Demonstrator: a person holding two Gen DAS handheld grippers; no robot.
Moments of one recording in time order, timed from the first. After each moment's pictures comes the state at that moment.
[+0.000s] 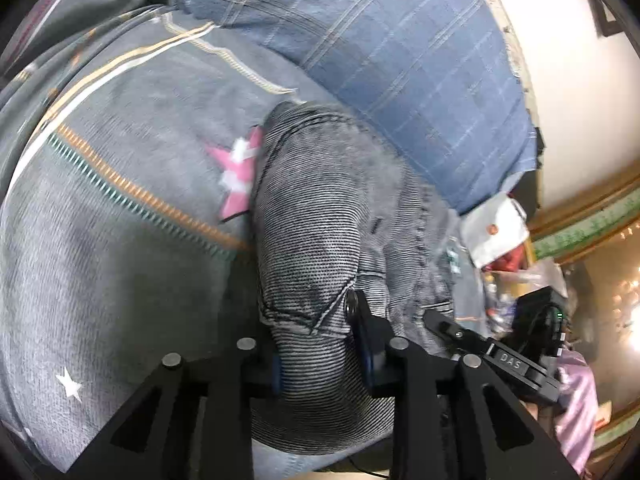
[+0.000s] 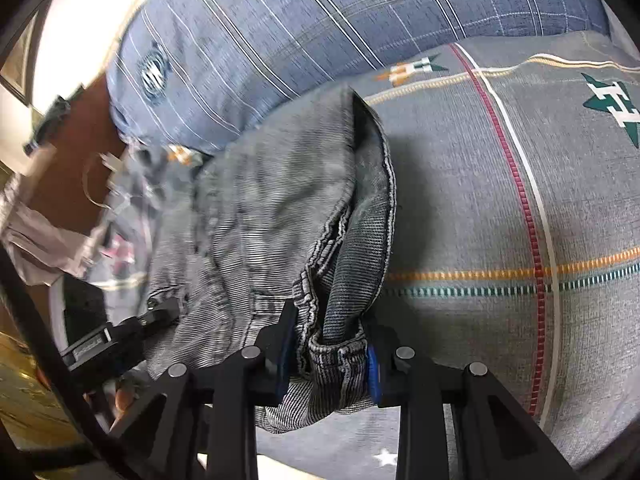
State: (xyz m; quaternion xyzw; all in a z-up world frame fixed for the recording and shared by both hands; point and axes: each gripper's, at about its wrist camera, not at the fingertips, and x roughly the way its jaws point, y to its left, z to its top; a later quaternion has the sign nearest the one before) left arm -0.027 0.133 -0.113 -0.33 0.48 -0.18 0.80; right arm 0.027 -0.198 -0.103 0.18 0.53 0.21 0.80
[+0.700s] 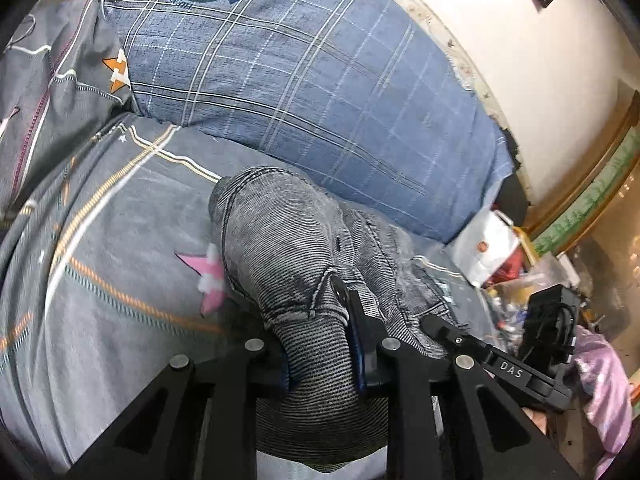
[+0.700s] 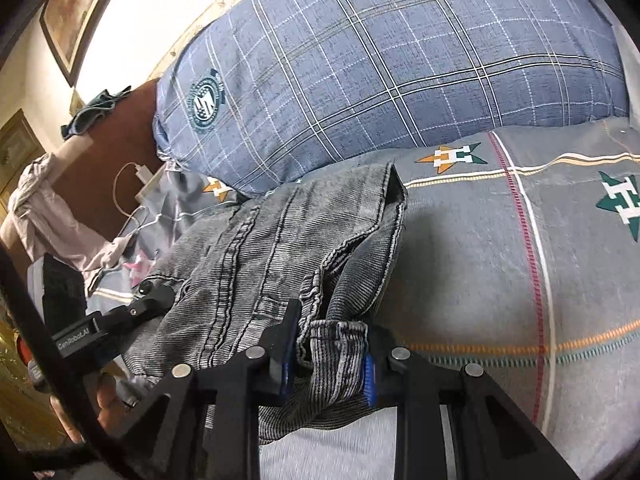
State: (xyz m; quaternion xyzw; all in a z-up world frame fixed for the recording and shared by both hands) left arm -0.021 0.135 -0.053 -0.26 0.38 -0.18 0.87; right arm 0.020 -0.185 -0.051 0.16 0.42 0.23 0.86
